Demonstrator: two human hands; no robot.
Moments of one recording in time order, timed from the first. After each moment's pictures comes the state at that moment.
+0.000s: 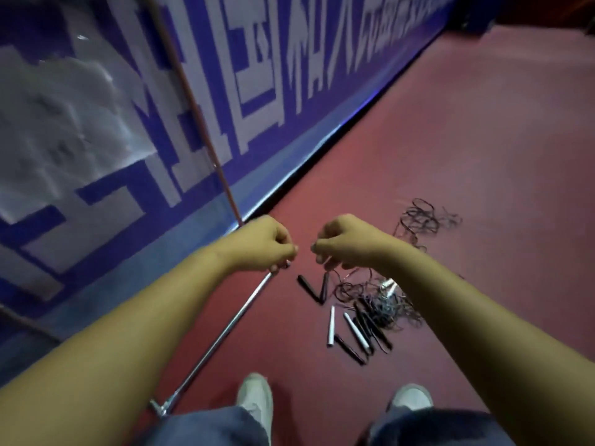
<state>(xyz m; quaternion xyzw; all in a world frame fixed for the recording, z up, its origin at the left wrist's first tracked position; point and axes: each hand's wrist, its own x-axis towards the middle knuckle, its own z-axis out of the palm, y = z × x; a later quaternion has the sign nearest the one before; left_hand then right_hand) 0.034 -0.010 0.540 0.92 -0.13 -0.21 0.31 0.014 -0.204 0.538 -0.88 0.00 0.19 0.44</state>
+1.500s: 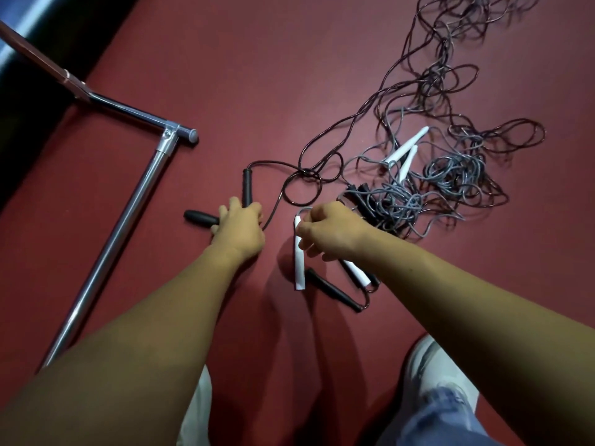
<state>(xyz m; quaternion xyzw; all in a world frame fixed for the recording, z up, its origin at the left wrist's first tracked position) 0.196 -0.107 -0.051 0.95 -0.05 -0.30 0.12 0.141 -0.279 0.051 -0.78 0.24 0.34 0.47</state>
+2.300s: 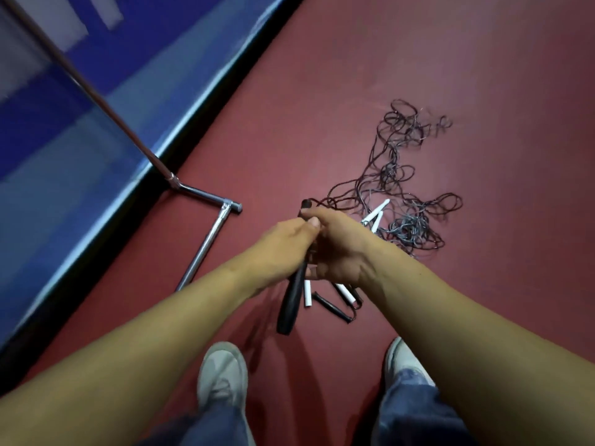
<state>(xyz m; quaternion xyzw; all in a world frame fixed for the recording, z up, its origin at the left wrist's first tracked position) 0.116 -0.117 0.273 0.80 -0.08 -0.33 0.50 0.101 -0.242 0.272 -0.44 0.35 0.30 0.77</state>
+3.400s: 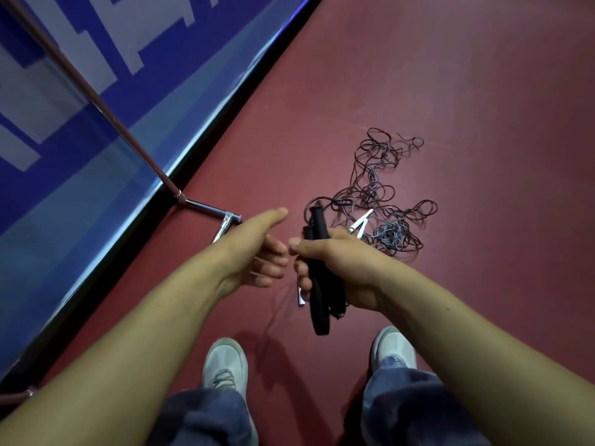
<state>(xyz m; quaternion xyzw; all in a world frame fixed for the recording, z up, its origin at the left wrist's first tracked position) 0.083 -0.086 0.373 0.72 0.12 -0.44 0.52 0.012 -0.240 0.373 -0.55 0.18 0.26 0.77</state>
